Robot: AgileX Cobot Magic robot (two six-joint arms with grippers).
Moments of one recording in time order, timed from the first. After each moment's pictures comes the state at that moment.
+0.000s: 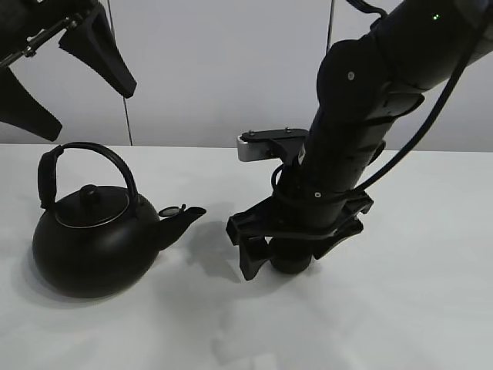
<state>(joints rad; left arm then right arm) -0.20 1.60 -1.19 -0.64 0.89 0.24 0.55 1.99 -1.14 0.05 0.45 0.02</state>
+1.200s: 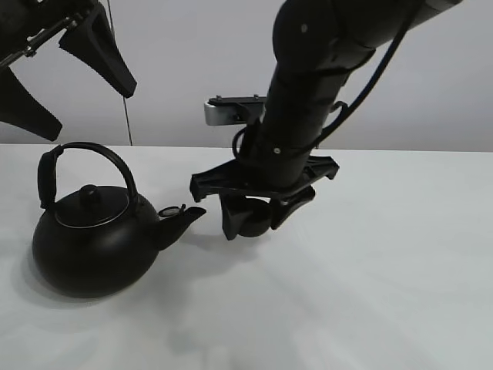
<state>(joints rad) -0.20 1.60 -1.19 -0.64 0.89 0.24 0.60 2.04 -1.40 0.03 0.65 0.08</state>
